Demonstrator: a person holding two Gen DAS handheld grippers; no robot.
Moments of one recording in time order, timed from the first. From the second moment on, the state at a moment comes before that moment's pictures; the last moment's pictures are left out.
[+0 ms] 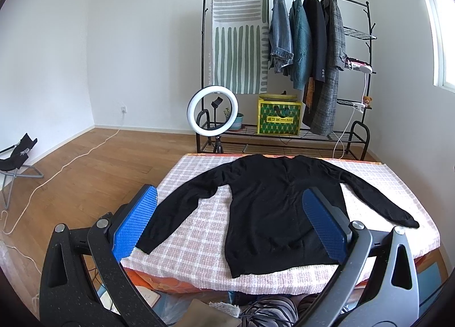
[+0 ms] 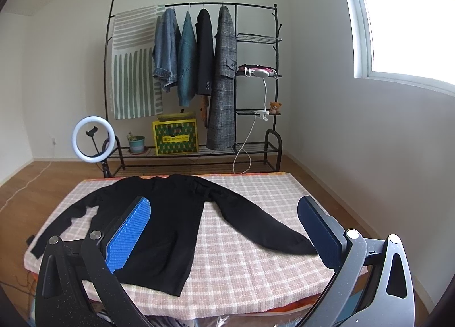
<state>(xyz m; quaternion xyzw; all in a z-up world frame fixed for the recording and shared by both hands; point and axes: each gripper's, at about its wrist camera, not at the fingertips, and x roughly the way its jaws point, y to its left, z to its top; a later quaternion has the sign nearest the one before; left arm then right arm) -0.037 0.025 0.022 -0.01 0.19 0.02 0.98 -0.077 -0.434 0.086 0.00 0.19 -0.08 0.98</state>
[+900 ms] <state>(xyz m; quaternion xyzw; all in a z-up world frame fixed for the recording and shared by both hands) -0.016 0.183 -0.046 -0.09 0.24 0.06 0.96 -0.041 -0.377 0.076 0.01 0.21 0.00 0.98</state>
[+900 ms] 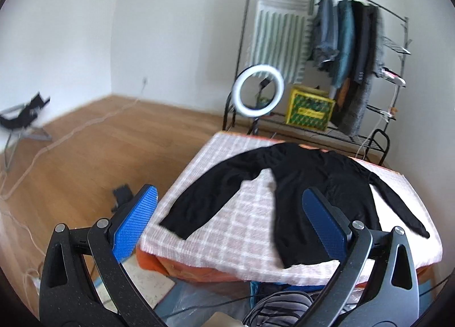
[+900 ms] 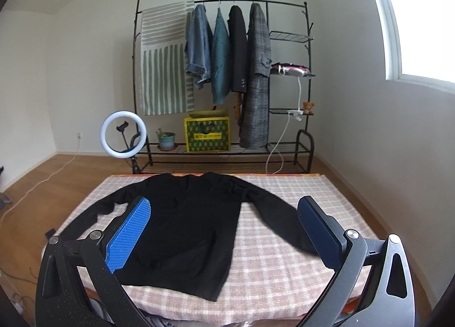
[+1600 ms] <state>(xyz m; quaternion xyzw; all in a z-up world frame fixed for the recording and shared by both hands) 0.137 0.322 -0.244 -0.22 0.45 0.10 0.86 0.103 -0.304 0.006 0.05 0.29 0.18 0.94</state>
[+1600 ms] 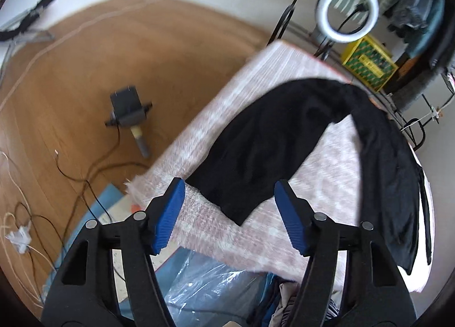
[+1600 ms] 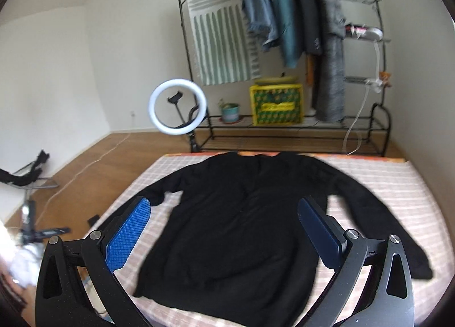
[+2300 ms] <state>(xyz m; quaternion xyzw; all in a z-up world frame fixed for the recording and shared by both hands) 0.203 0.310 -0.316 -0.20 0.48 0.12 0.84 0.157 -0.277 -0.047 0.05 0.36 0.21 0.91</state>
